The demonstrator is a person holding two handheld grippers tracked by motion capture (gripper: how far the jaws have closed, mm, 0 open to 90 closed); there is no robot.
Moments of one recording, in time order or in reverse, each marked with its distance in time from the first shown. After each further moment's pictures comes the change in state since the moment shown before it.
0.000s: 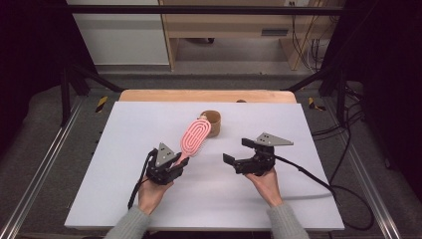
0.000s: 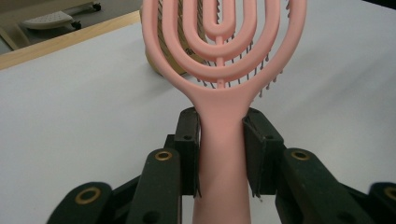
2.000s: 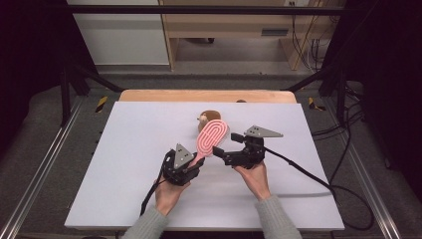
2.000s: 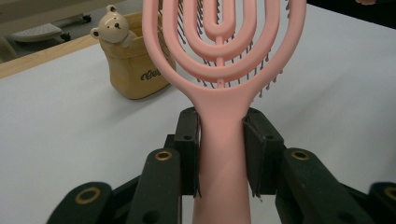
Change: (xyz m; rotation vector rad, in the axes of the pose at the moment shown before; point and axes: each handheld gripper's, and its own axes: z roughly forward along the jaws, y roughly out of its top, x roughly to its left) left arm -0.035 0.013 0.022 -0.037 -0.026 0.023; right arm 0.012 0.019 0.024 -0.003 0.027 0.055
